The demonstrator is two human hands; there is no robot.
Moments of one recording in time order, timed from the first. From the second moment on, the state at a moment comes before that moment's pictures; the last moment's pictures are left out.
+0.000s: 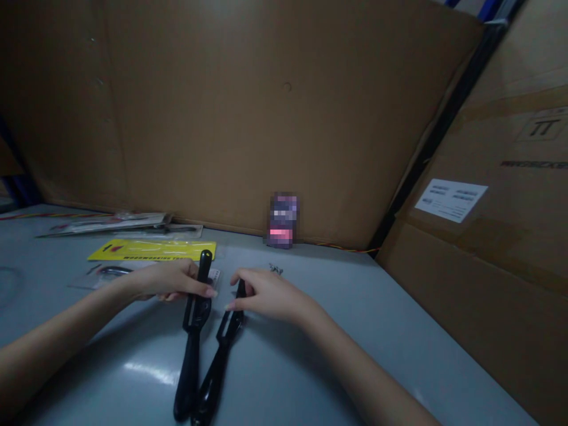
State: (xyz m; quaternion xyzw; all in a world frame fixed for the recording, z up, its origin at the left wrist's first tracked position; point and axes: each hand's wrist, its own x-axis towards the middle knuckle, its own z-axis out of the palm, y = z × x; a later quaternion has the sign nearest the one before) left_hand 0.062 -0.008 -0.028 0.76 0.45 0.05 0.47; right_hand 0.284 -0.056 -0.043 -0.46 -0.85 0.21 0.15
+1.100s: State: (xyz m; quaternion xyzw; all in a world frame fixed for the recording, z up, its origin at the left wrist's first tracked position) left_hand 0.002 0.011 -0.004 0.89 0.44 0.07 0.08; right_hand 0.276 -0.059 -0.045 -0.46 -0.85 0.12 0.21
